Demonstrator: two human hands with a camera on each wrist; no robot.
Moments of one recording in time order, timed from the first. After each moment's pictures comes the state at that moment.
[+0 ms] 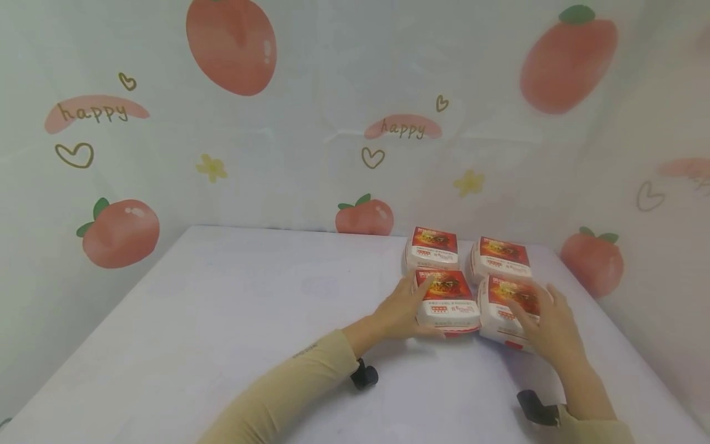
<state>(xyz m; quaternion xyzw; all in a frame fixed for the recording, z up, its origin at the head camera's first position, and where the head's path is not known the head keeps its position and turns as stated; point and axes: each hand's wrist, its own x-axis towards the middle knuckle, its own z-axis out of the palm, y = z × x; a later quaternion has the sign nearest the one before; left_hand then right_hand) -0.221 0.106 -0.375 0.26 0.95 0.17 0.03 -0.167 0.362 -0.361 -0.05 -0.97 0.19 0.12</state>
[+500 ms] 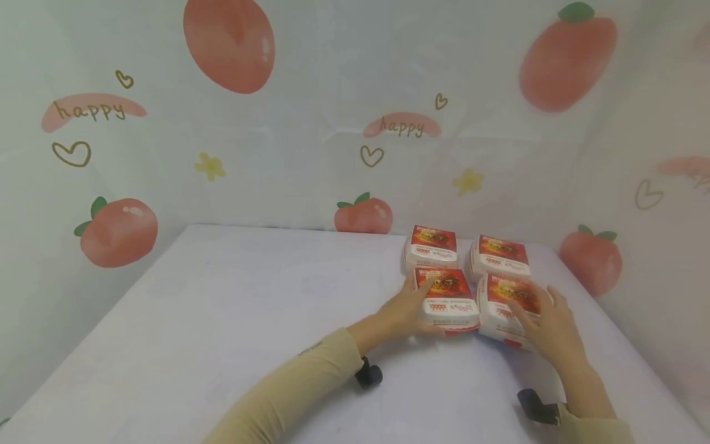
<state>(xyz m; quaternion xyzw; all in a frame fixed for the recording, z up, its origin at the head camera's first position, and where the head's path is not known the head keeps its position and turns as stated) -0.222 0.116 -0.378 0.22 0.95 0.21 0.07 -0.168 0.367 -0.366 -0.06 -0.97 0.19 0.10</state>
